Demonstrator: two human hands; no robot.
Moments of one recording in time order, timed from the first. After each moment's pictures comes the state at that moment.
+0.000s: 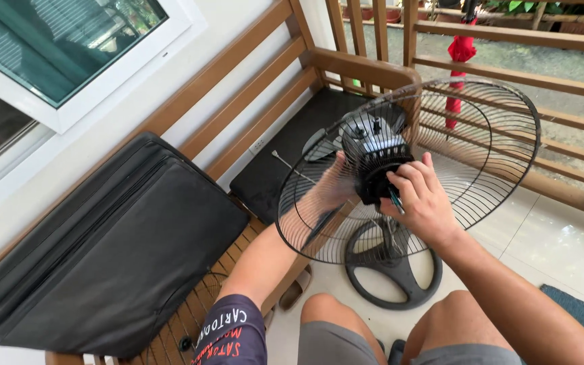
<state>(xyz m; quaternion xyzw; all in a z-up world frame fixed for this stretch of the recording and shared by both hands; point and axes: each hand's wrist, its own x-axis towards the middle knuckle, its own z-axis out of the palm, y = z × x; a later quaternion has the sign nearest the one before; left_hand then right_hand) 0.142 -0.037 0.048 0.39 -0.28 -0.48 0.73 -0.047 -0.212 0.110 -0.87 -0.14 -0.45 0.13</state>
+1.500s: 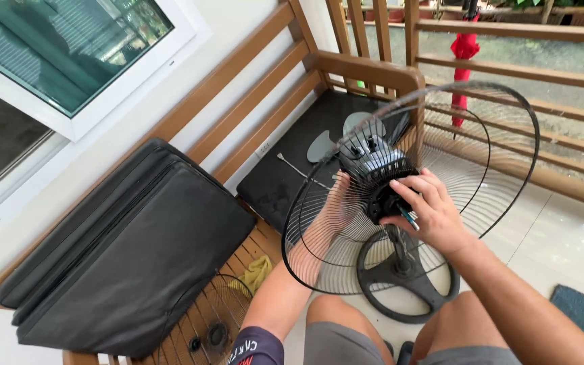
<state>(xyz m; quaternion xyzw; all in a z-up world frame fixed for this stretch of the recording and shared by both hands) 0.070 -0.036 0.056 0.39 -0.22 -0.32 0.84 -0.062 -0.221 0.083 -0.85 -0.17 -0.46 0.20</state>
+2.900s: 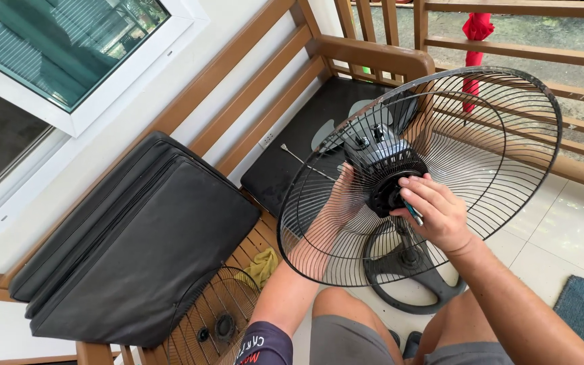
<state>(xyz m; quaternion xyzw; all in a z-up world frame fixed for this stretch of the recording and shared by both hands) 0.083 -0.039 0.047 0.49 -0.11 -0.35 0.79 -0.056 -0.216 0.059 -0.79 -0.19 -0.54 0.22</state>
